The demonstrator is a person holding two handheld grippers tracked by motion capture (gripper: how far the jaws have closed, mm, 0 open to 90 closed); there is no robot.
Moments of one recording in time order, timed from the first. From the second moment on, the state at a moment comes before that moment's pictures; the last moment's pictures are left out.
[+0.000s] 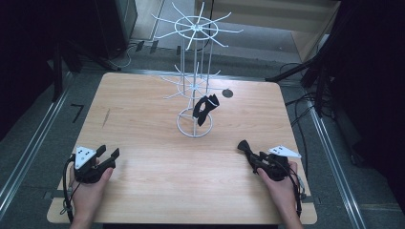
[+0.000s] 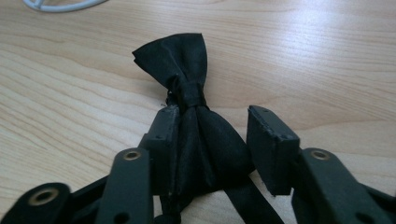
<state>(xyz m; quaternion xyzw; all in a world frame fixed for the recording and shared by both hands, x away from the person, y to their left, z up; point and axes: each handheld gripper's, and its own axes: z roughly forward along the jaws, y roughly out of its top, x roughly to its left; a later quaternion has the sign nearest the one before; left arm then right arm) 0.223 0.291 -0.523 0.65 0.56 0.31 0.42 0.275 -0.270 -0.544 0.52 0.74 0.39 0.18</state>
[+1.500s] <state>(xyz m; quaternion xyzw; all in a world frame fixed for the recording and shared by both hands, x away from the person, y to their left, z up) 0.225 0.287 -0.523 0.65 0.55 0.32 0.41 0.257 -0.256 -0.489 0.46 0.67 0.52 0.25</state>
